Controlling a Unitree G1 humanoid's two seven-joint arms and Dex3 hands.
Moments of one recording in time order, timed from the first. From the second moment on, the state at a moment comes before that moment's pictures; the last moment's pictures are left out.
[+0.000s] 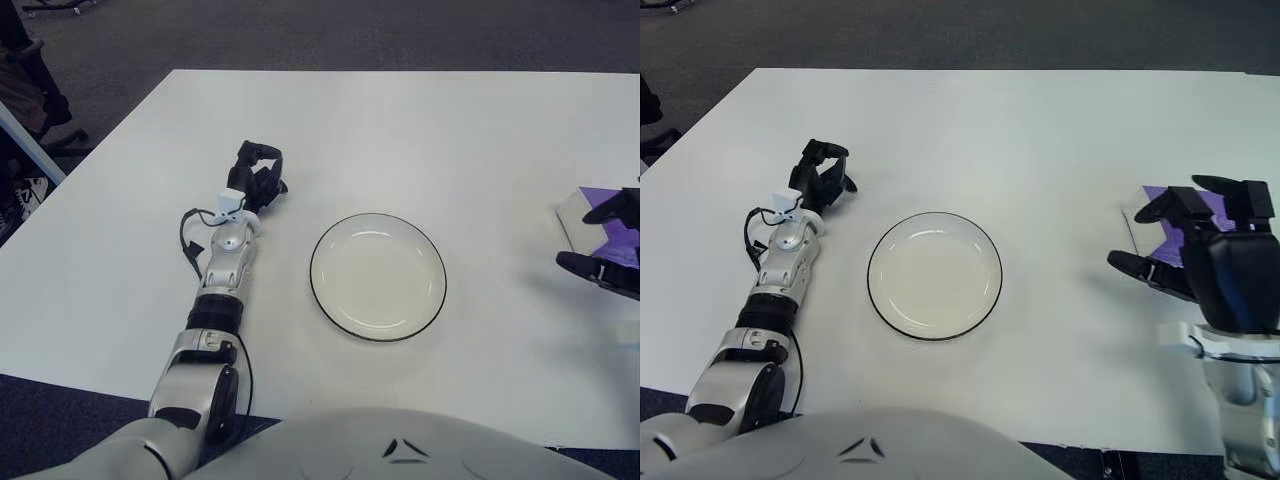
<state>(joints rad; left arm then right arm) -0.37 0.05 0.07 0.48 -0.04 -0.23 0.05 0.47 -0.56 -0.60 -0.38 -0.65 -0.44 -0.23</state>
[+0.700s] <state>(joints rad) -0.39 0.04 0.06 0.51 -0.03 -0.24 0.05 0.53 -0.57 -0.68 -0.40 -0.64 -0.30 -0.06</state>
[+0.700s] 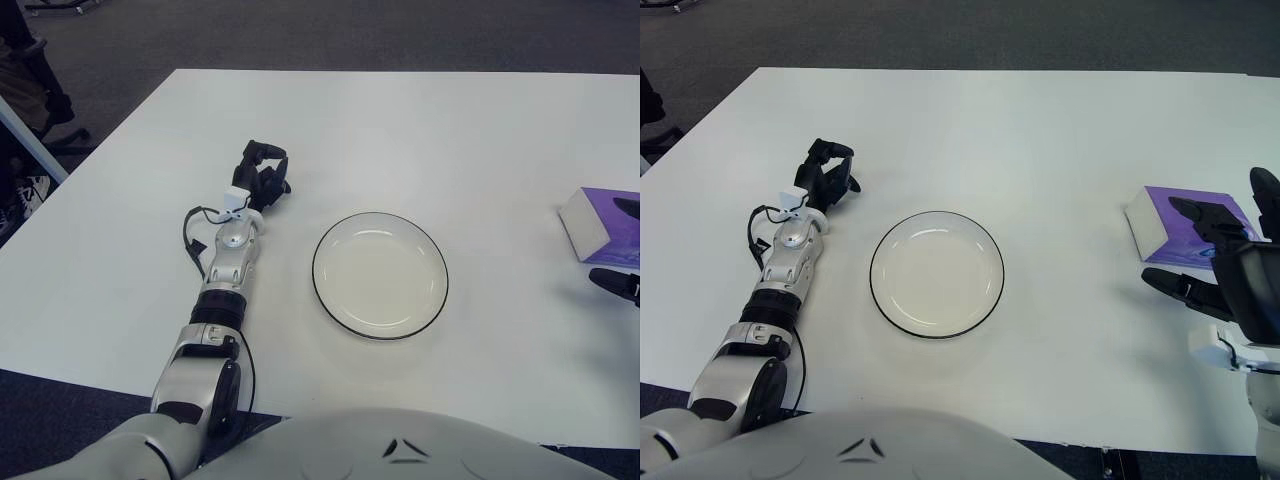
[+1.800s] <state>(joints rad) -0.40 0.04 0.05 0.52 -0.03 -0.24 0.05 0.34 -0.76 -0.57 0.03 -0.44 -0.26 0.13</state>
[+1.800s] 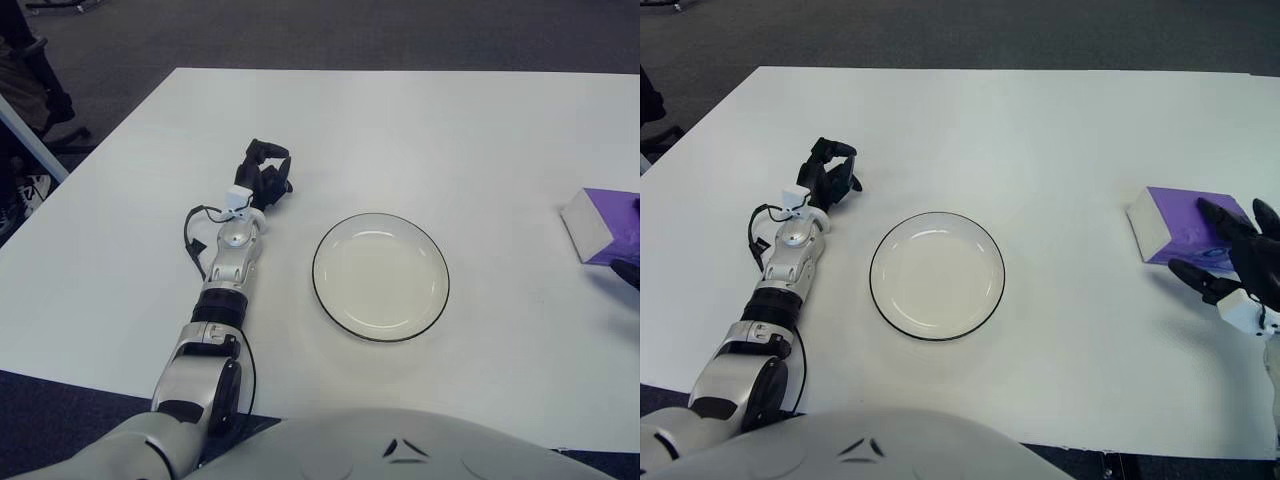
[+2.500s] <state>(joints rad) -0.40 0.04 0.05 0.52 -0.03 -0.24 0.04 0.21 -0.85 -0.41 0.12 -0.40 -0.26 0.19</state>
